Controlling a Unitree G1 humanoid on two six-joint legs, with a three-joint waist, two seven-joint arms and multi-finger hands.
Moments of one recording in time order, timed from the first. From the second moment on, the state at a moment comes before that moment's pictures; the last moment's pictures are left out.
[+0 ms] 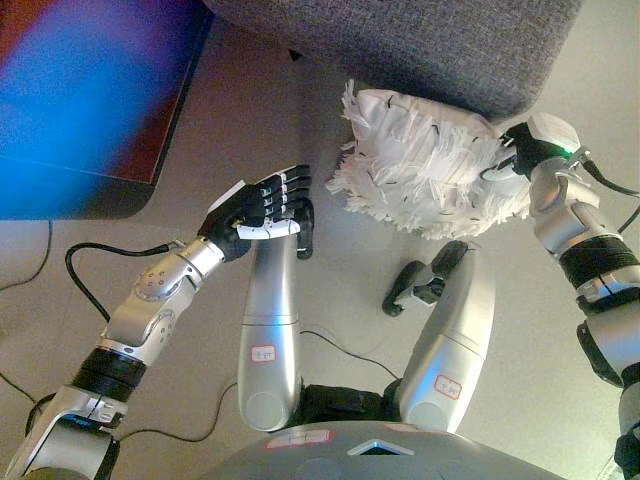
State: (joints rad) left arm -0.13 0.71 -0.31 0.06 -0.67 -0.06 -0.33; right arm -0.78 -0.78 0.59 0.75 -0.29 0.34 -0.04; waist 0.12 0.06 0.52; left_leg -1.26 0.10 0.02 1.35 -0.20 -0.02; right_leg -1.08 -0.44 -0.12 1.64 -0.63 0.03
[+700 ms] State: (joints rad) left arm -0.07 0.60 -0.23 0.04 -0.66 0.05 -0.15; right arm -0.41 -0.71 0.43 0.34 -0.40 0.29 -0.24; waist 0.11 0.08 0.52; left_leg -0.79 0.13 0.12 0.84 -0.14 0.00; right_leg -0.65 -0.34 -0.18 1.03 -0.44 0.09
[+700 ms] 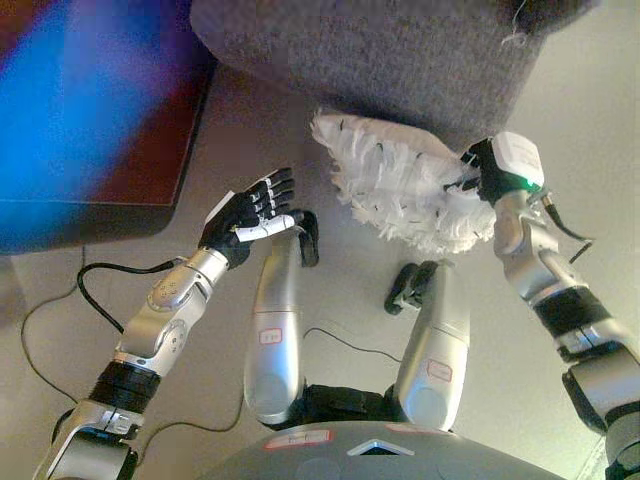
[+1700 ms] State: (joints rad) left arm 0.18 0.48 -0.16 0.18 -0.58 0.09 -0.17; right arm -0.02 -0.91 0.08 -0.12 -0.32 -0.02 -0.03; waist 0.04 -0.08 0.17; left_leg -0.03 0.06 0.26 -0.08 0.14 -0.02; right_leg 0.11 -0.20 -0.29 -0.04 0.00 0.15
